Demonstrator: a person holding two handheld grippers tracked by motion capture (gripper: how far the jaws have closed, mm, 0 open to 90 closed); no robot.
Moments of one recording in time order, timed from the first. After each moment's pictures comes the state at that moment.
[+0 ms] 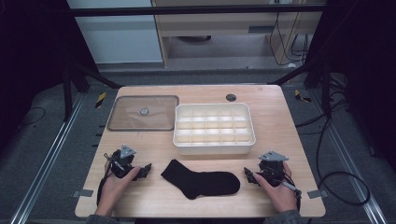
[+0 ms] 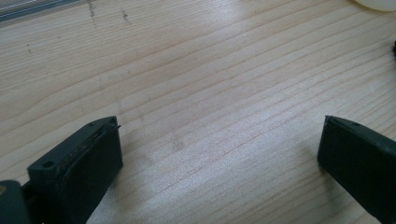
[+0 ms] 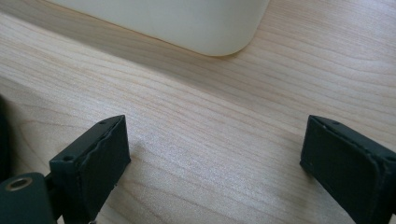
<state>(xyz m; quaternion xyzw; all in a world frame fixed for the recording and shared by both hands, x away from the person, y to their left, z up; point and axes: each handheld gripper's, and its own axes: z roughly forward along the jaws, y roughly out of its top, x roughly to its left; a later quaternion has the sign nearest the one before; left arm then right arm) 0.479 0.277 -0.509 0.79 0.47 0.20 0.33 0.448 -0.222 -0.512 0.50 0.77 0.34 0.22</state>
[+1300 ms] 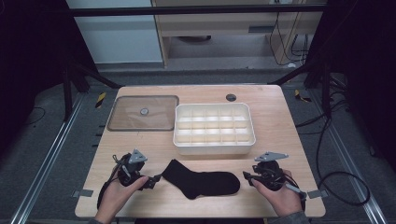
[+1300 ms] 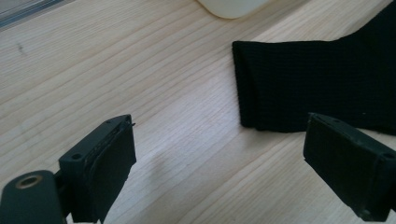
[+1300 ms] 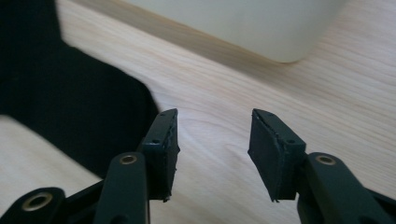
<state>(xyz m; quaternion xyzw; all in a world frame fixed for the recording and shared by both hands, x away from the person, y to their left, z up) 0.442 0.230 -0.461 0.85 0.40 0.14 0.31 0.416 -0.197 -0.449 0.48 0.80 0.32 0.14</state>
